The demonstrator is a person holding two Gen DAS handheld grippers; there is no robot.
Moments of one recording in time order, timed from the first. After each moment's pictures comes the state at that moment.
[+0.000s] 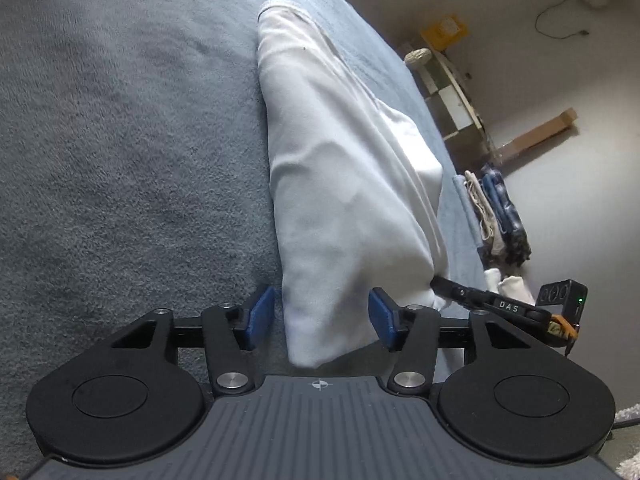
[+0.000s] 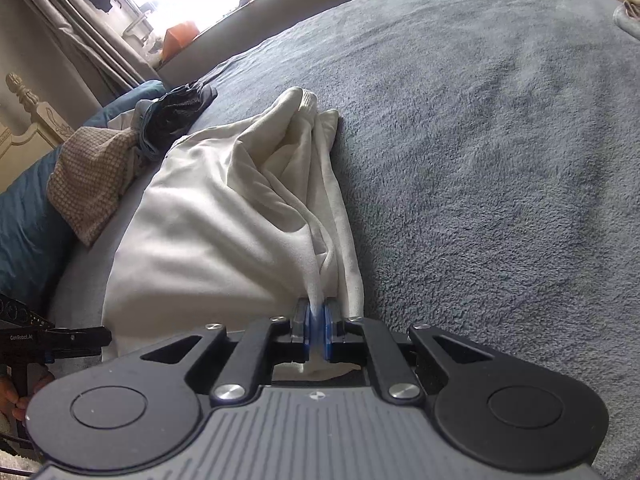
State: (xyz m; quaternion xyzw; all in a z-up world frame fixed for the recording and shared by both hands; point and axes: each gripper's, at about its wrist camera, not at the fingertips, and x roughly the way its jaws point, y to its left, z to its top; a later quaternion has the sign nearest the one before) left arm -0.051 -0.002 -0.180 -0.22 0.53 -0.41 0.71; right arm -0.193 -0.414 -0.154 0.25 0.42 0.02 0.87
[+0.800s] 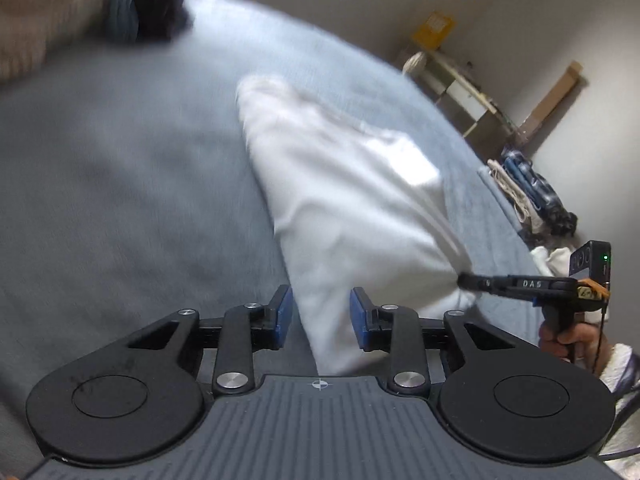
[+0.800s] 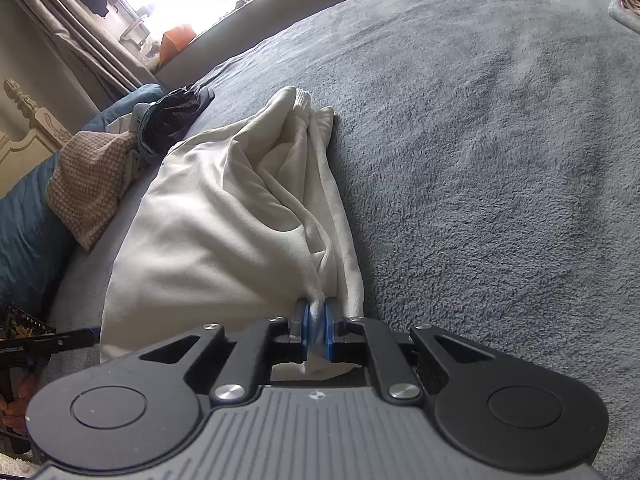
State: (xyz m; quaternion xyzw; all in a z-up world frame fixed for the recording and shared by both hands) left arm -0.081 0.010 -0.105 -0.09 0.41 -0.39 0.82; right arm -0.192 -0.417 -0.159 0.27 0.41 0.02 0.87
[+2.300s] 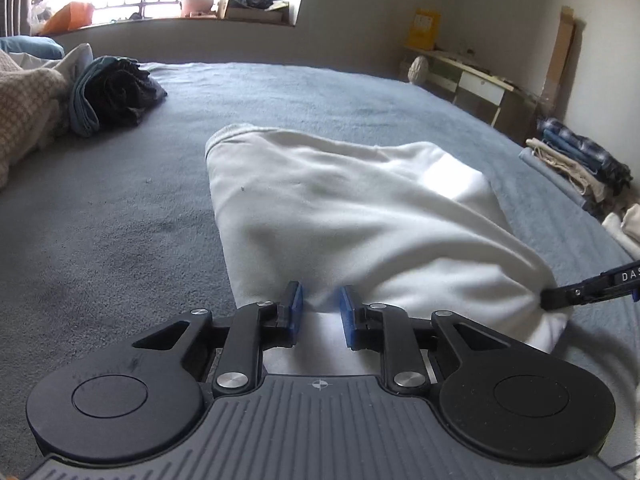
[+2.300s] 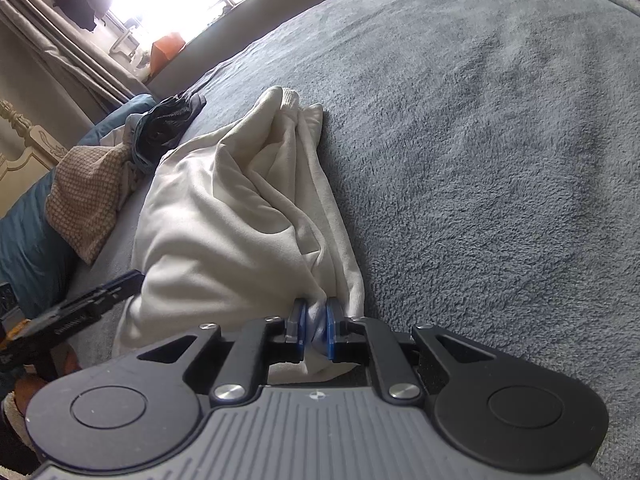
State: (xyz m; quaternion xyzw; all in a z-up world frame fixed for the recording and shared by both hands) left arm -0.058 -0.062 -0.144 0.03 0.33 -0.36 0.87; right arm -0.190 -0.421 -0.165 0.30 0.41 0.01 0.86
